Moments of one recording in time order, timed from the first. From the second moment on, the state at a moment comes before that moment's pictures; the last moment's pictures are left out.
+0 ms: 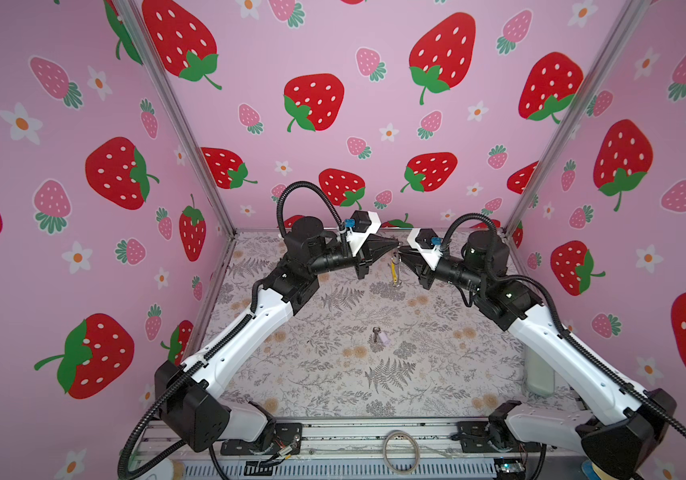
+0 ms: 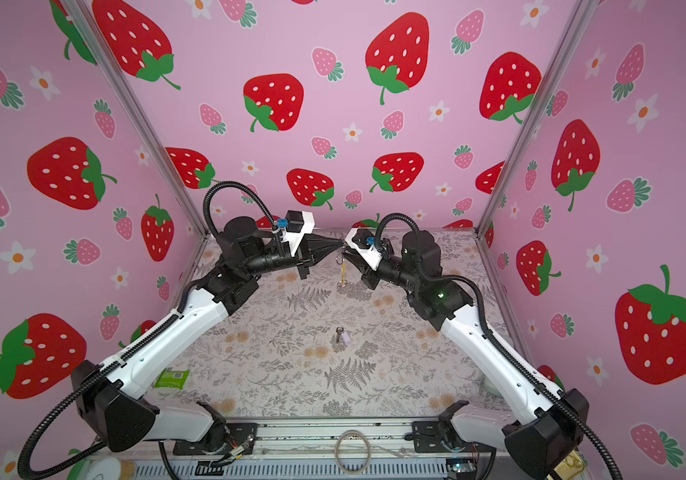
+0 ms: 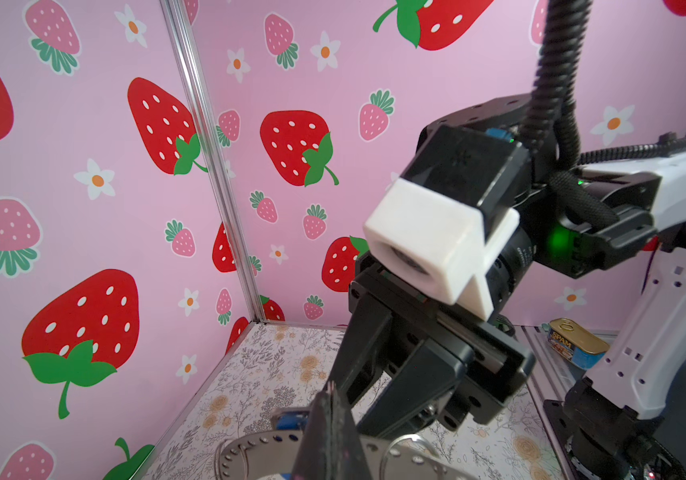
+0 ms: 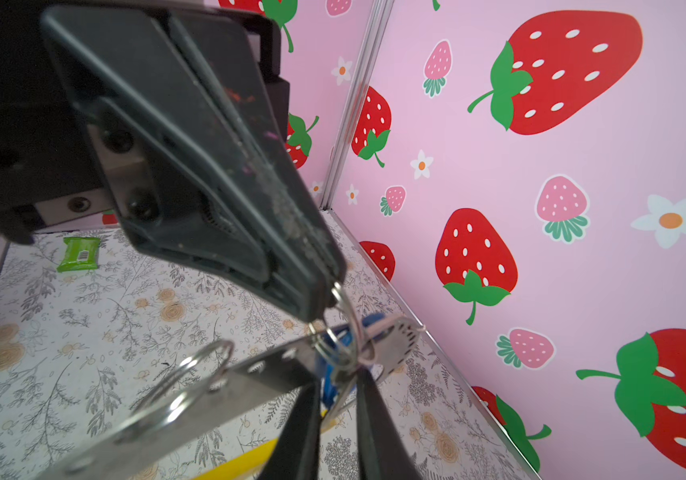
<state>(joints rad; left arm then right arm) -0.56 1.40 1.35 0.11 0.75 0.13 0.66 1.22 1.23 -0.16 -0.44 -0.38</state>
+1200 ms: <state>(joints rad) -0.64 1.39 1.15 0.55 0.38 -0.05 0.78 1.22 1.22 -0.13 -0.09 -0.44</state>
